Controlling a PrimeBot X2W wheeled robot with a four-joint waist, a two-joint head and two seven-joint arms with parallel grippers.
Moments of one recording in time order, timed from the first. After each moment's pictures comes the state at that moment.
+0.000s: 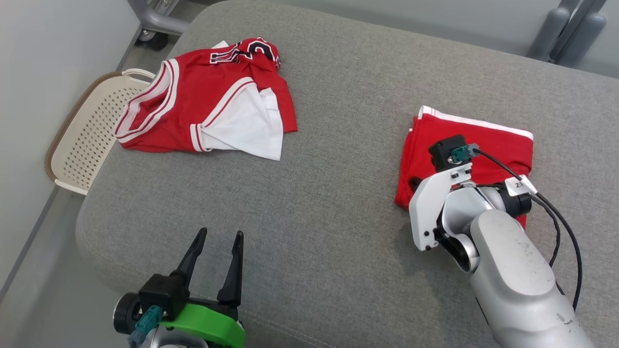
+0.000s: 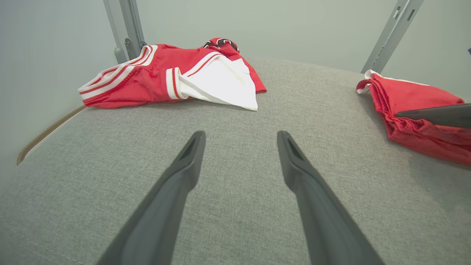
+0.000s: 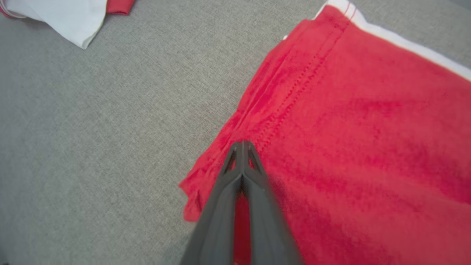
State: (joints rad) left arm -0.06 0.05 -0.21 0.25 -0.23 -0.12 -0.26; right arm -0.52 -0.05 0.20 0.49 0.12 0.13 0.46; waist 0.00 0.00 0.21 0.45
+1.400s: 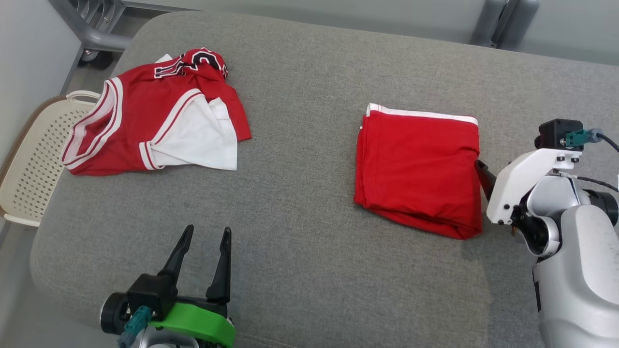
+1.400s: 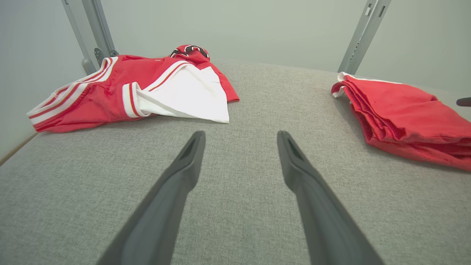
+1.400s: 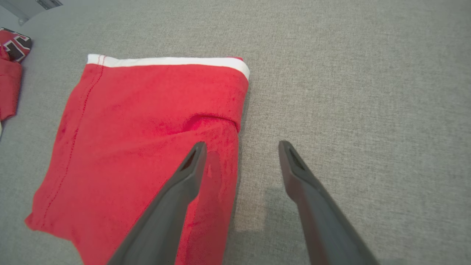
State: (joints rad) left arm -0.05 0.05 -0.17 0.22 -0.21 -0.12 -0.26; right arm -0.46 -0.05 -0.19 0.29 0.14 0.13 0.61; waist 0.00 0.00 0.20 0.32
